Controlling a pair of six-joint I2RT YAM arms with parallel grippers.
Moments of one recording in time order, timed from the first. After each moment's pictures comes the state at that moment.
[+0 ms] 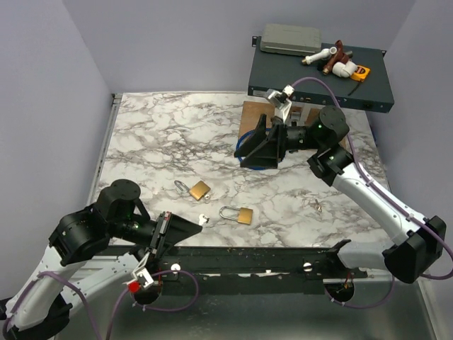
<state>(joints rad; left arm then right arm) -0.82 0.58 1.15 -1.18 0.88 2.08 0.57 1.28 1.16 0.35 -1.08 0.90</state>
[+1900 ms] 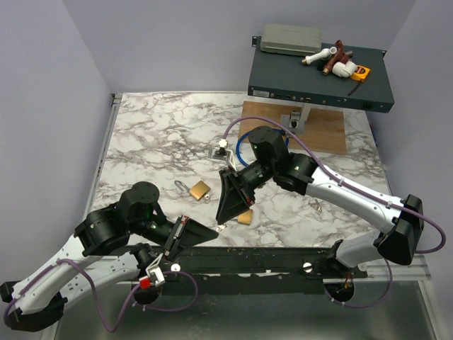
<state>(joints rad) -0.95 0.56 0.91 -0.85 0.95 2.10 0.95 1.42 1.29 -0.26 -1.17 0.47</state>
